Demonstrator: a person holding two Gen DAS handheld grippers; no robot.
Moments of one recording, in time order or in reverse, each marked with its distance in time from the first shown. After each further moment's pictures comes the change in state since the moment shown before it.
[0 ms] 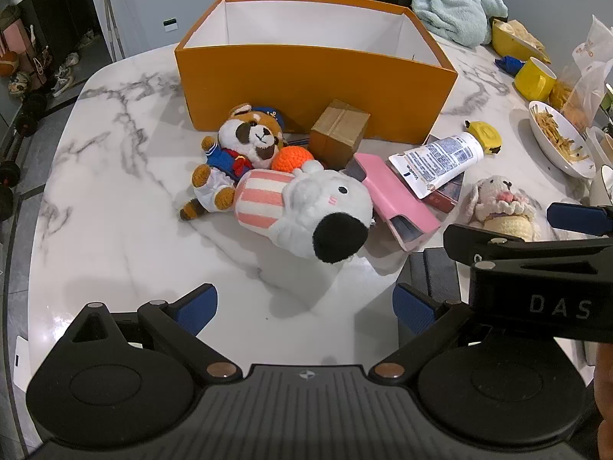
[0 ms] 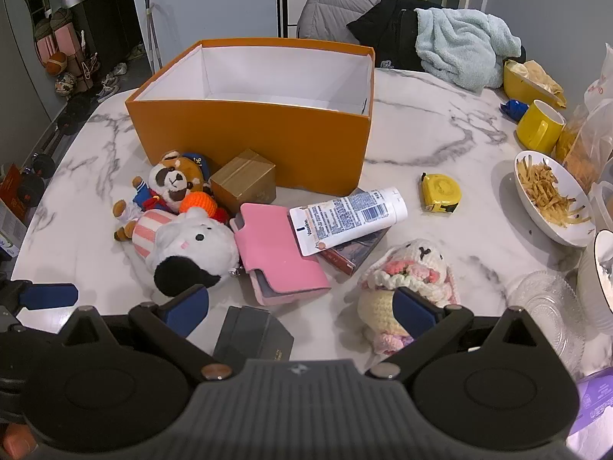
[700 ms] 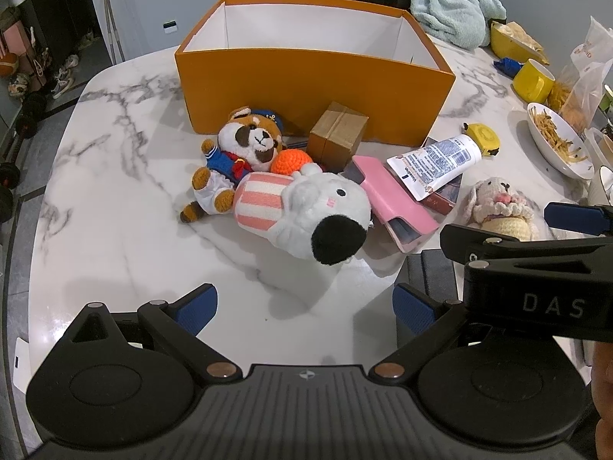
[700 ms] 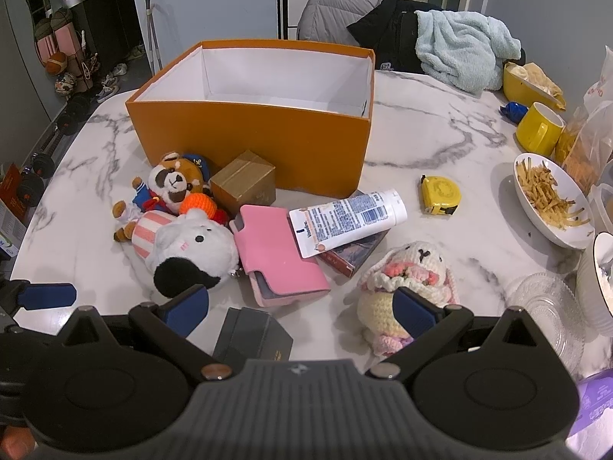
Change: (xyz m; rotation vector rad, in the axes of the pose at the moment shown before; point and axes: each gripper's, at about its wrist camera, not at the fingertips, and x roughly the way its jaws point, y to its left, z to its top) left arm -0.002 -0.001 0.001 -0.002 -0.006 -0.001; right arm 0.001 0.000 0.000 -0.003 -0.006 -0.001
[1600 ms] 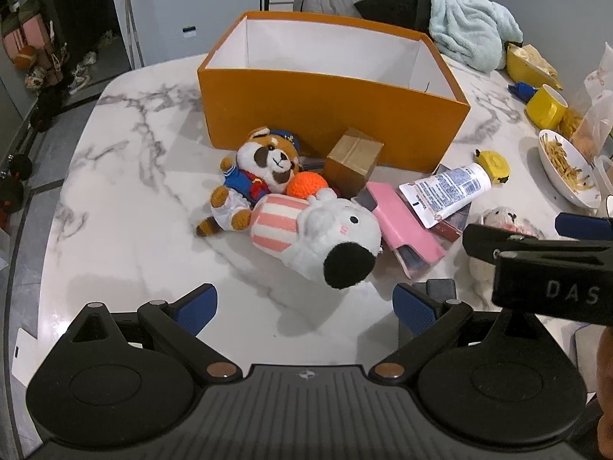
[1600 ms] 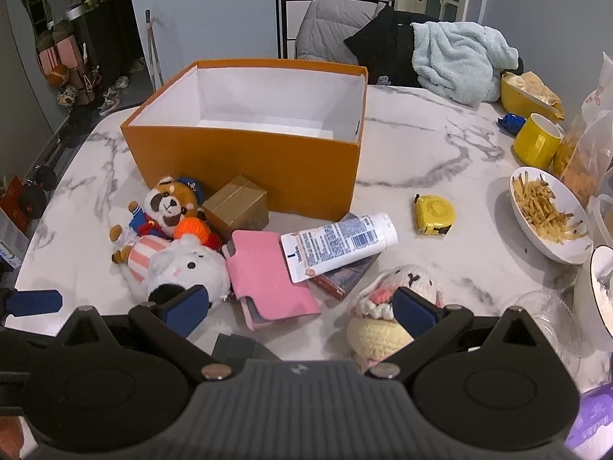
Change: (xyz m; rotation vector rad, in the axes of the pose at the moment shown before) left arm -0.009 0.007 0.015 -0.063 -0.020 0.021; right arm -0.003 -0.014 0.015 0.007 -0.037 0.021
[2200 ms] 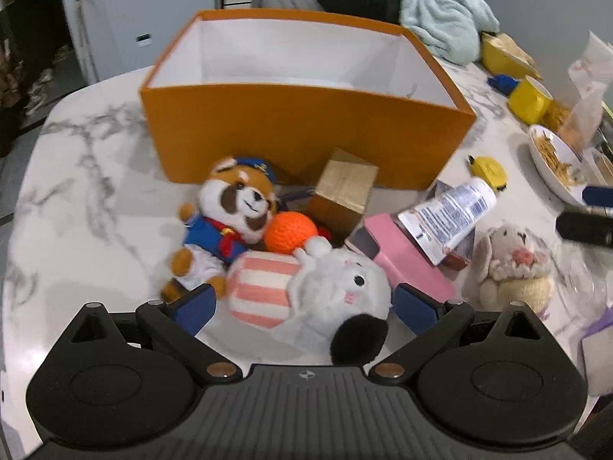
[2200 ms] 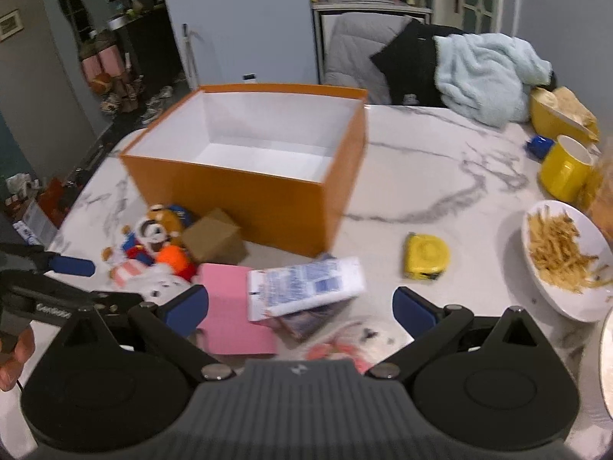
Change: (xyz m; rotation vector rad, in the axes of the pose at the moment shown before) left arm 0.057 0.009 0.038 0.101 -0.011 -0.101; right arm 0.016 -0.082 0.029 -0.048 -0.037 0.147
